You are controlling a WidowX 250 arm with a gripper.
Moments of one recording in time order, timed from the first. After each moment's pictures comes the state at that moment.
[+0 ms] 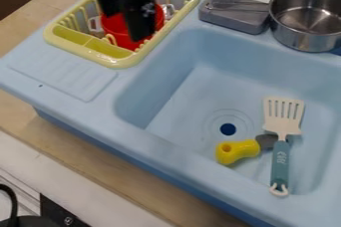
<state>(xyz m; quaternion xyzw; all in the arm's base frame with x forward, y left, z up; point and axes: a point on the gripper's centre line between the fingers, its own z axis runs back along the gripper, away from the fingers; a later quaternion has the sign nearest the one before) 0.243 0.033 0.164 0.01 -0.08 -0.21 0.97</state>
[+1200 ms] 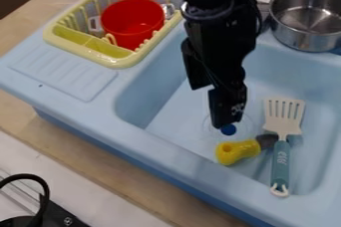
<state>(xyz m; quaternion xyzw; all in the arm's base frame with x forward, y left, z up) 0.227 -0.066 0.109 -0.02 -0.08 -0.32 0.94</state>
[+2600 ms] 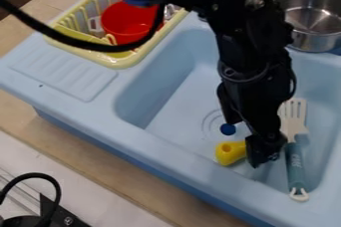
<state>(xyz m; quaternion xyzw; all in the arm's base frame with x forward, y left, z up) 0.233 -0.099 0.071 -0.03 -0.12 -0.33 0.94</state>
